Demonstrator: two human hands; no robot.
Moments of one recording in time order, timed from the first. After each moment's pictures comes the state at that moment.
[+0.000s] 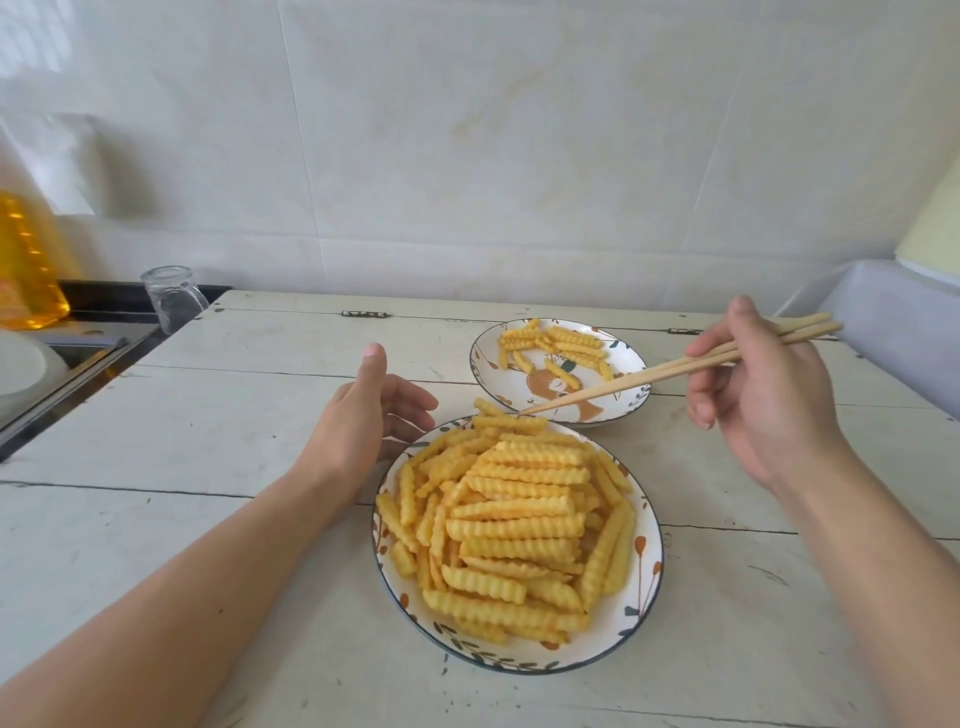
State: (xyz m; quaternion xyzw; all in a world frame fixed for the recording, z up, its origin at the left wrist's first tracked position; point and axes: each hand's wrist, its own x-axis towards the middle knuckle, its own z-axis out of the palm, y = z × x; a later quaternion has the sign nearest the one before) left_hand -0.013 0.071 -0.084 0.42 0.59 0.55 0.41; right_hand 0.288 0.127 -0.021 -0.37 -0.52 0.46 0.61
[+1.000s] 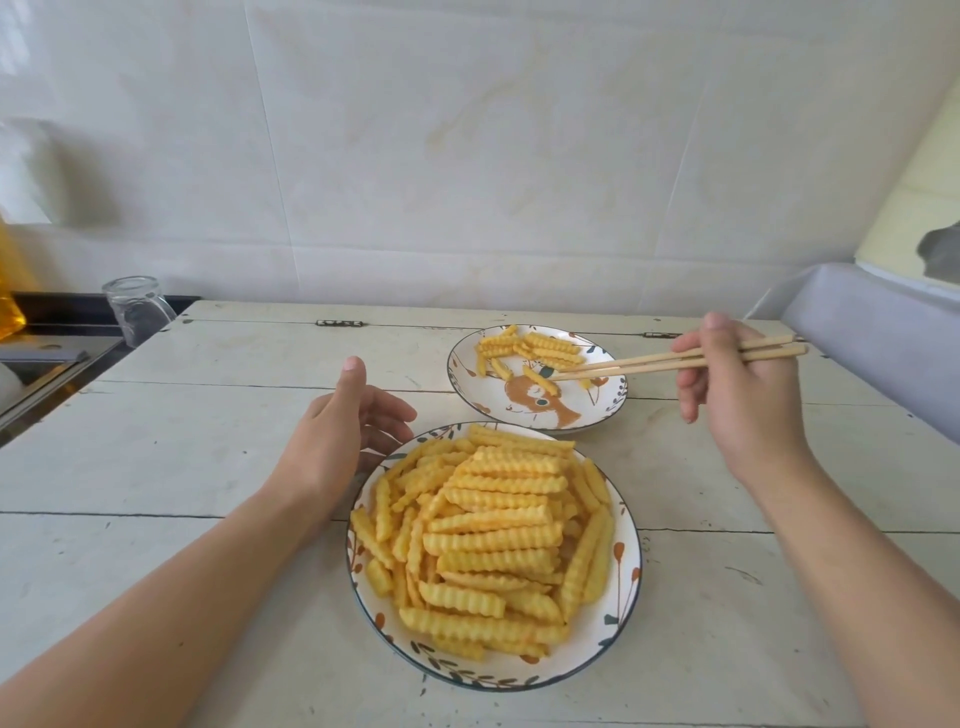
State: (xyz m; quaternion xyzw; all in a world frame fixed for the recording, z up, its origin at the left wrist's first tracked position) left_hand -0.010 0.069 -0.083 0.43 0.60 0.55 0.39; right_hand 0.304 0.148 -0.040 -0.43 -0.57 0.30 0.63
